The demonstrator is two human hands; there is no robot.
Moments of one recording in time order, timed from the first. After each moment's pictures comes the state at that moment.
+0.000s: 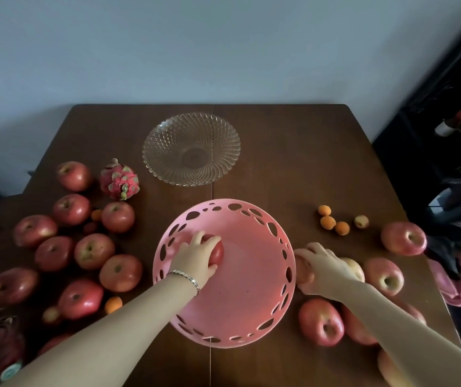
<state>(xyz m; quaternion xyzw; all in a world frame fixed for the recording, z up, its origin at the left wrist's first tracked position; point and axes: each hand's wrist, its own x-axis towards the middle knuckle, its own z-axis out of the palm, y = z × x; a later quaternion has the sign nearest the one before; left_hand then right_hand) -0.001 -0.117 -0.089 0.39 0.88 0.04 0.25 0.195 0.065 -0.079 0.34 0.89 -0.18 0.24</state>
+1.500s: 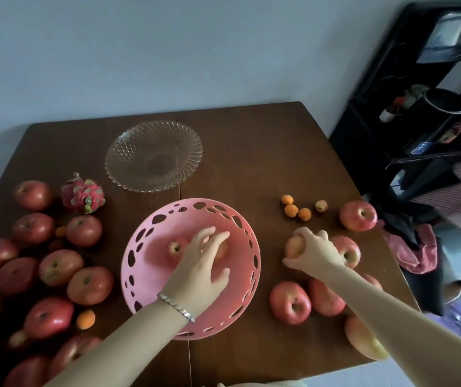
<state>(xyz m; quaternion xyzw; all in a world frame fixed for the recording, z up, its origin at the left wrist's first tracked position) 0.071 -0.114 -0.033 0.51 0.79 0.28 0.20 0.231 0.072 -0.065 0.53 0.80 -0.24 0.12</state>
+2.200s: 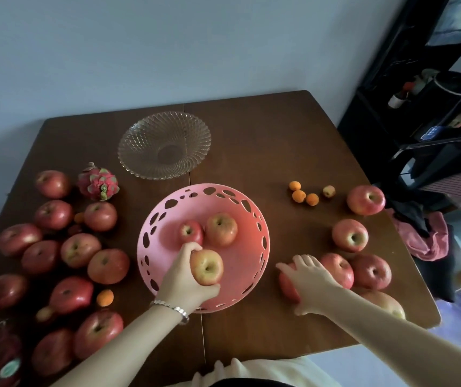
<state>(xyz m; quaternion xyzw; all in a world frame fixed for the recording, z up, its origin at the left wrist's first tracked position) 0.072 -0.162 -0.058 0.30 0.85 0.29 0.31 0.252 0.000 -0.076 0.25 0.90 -0.07 0.34</state>
